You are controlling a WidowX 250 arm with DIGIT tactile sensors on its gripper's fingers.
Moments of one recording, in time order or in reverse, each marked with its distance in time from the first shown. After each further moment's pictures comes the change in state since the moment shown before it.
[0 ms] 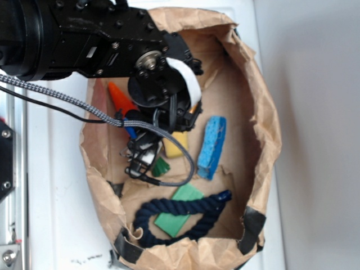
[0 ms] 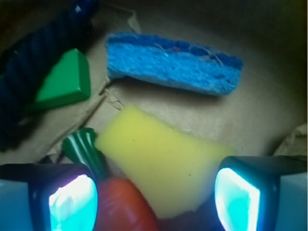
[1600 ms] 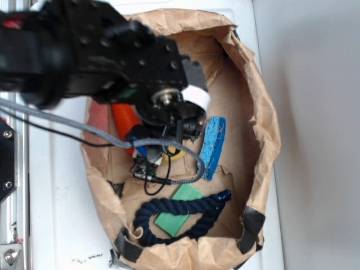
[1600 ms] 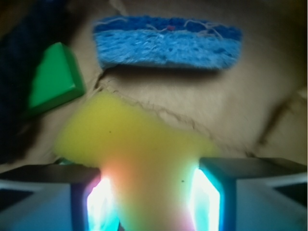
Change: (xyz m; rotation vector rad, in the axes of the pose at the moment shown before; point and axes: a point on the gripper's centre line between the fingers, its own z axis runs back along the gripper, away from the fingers) arm 0.002 -0.011 0.019 0.041 0.164 0.207
